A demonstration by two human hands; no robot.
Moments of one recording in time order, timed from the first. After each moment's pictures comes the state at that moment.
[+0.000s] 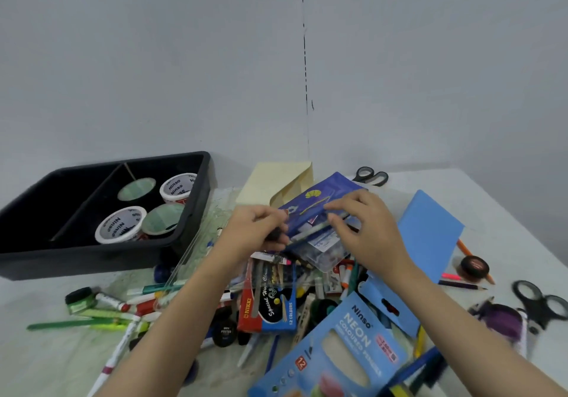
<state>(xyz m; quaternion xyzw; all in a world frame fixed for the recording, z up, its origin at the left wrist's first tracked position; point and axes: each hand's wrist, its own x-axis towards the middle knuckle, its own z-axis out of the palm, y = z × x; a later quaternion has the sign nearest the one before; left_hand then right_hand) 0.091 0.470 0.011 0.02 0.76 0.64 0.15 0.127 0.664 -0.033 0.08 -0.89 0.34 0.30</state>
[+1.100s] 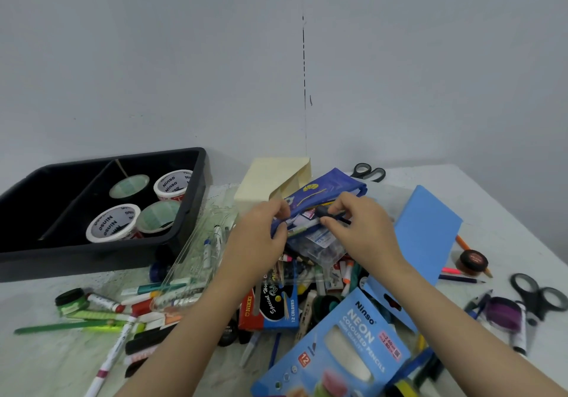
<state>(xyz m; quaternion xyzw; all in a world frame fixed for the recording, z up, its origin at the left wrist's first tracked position) 0.095 0.467 -0.021 0.24 0.90 0.35 -0.14 0.127 0.649 -0.030 -0.02 -0.92 0.33 0.22</state>
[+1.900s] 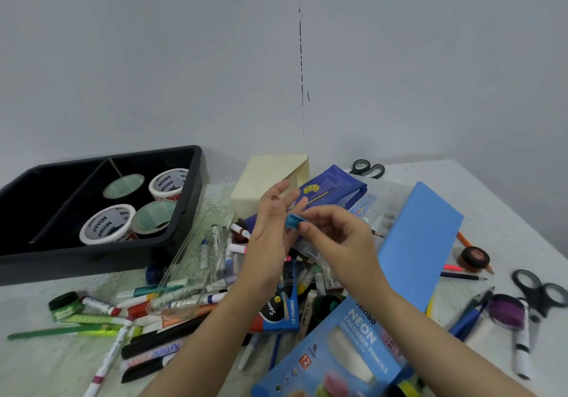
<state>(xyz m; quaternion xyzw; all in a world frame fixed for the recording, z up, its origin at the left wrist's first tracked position) 0.121 0.496 -0.013 0.14 0.57 0.81 0.08 0.147 0.607 -0.035 0.05 -0.70 0.68 0.23</state>
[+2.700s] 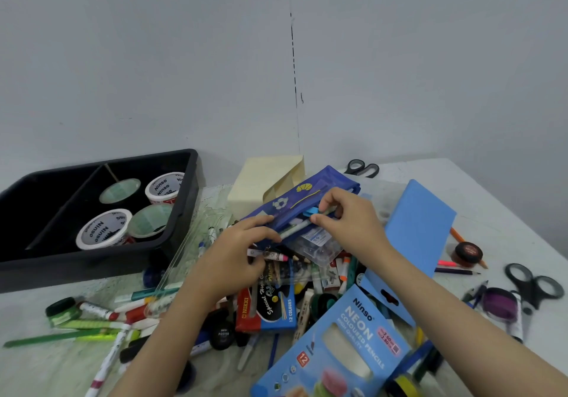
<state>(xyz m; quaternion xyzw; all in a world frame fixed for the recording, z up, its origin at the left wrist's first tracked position) 0.086 0.428 -0.036 0.36 0.89 0.29 -0.04 0.116 0.649 -0.036 -0.03 -0.88 0.43 0.18</state>
